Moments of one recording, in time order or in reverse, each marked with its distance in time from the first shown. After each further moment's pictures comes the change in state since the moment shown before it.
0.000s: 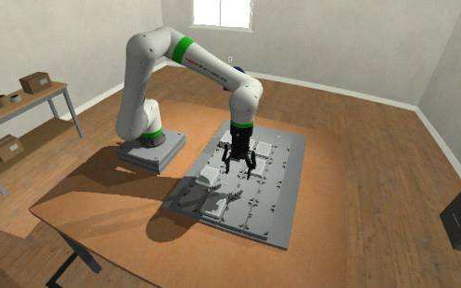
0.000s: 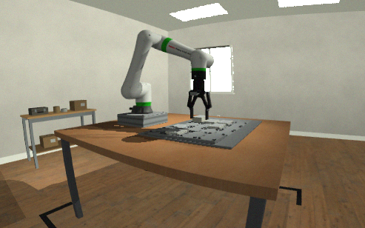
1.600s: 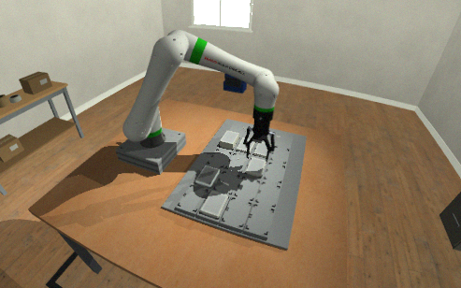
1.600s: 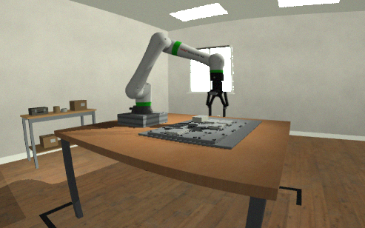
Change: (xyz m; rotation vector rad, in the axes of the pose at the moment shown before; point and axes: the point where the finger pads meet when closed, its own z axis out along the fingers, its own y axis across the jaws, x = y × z) arm -0.163 -0.053 0.000 0.000 -0.001 0.000
